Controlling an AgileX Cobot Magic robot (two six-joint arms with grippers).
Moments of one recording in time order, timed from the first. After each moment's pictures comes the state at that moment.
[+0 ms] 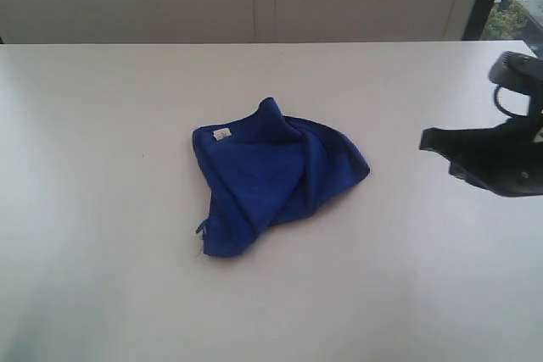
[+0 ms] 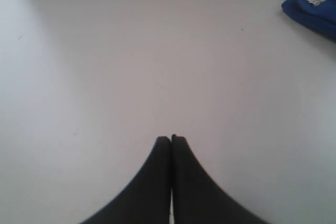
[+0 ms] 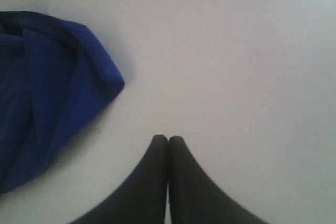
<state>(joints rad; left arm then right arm) -0.04 0.00 0.02 -0.10 0.44 0.16 0.18 1.35 -0.62 0.25 0.23 0.15</state>
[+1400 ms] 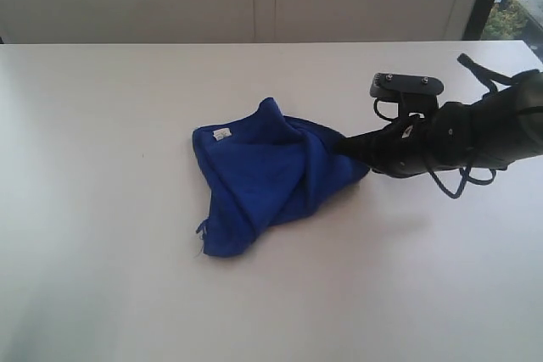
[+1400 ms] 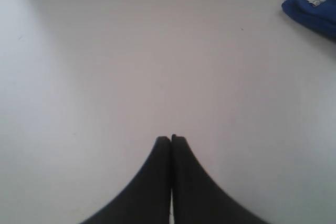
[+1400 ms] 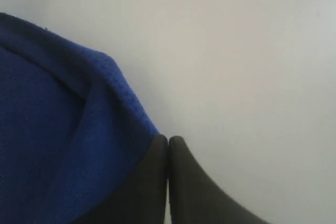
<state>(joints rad) -0.04 0.00 0.02 -0.10 0.44 0.16 0.32 1.90 -0.89 0.27 -0.08 0.03</state>
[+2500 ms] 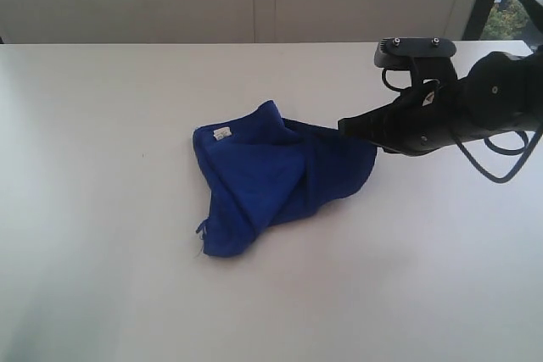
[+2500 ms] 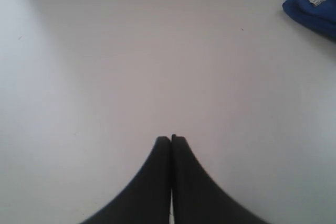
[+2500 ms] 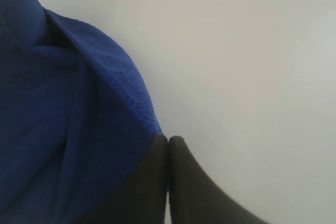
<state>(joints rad) -0.04 0.00 0.02 -0.10 0.44 0.16 0.32 1.68 -0.89 0.26 0.16 -0.06</state>
